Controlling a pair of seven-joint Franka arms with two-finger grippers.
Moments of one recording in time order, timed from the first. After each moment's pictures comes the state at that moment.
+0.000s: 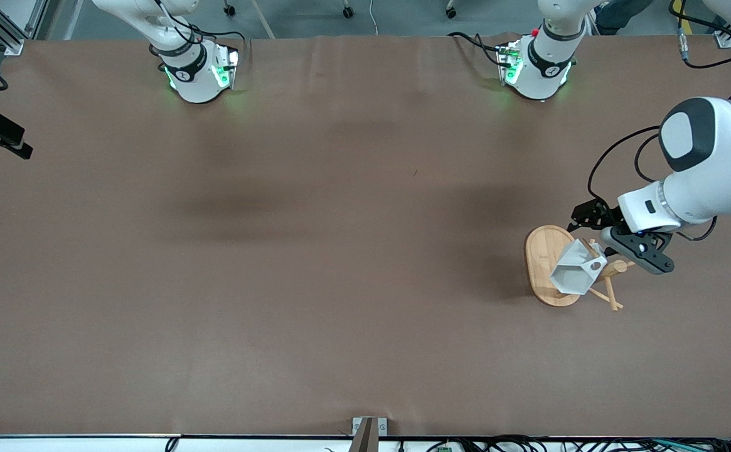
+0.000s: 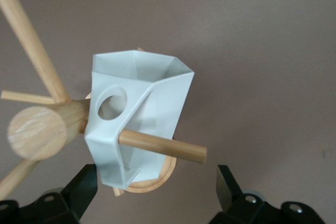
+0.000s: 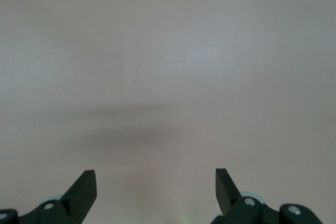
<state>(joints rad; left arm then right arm) 0.52 0.21 -0.60 -1.88 -0.12 2.07 0.49 -0.05 -0.03 -0.03 -1.50 0.00 1.48 -0.03</state>
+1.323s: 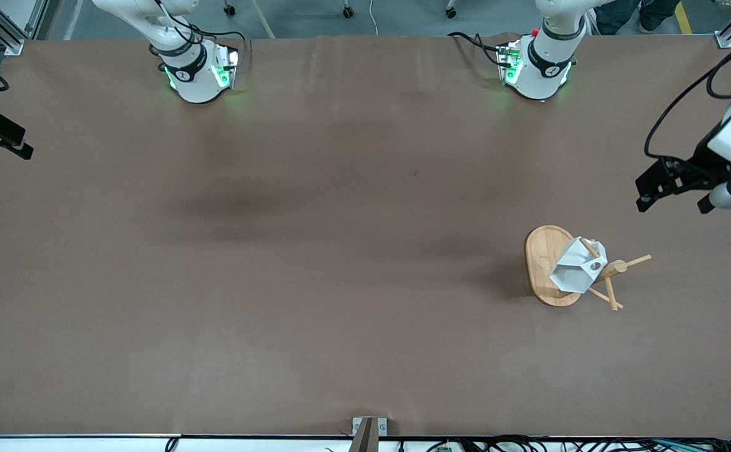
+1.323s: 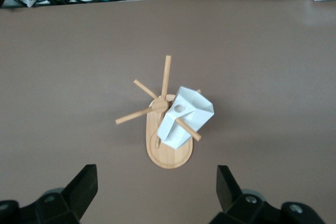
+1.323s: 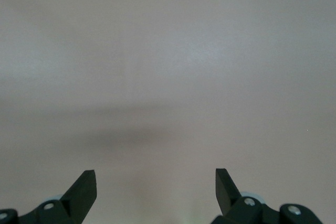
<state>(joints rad) 0.27 0.04 -0.39 -1.54 0.07 1.75 -0.08 -0.05 -0.03 -0.03 -1.50 0.00 1.48 -0.03</state>
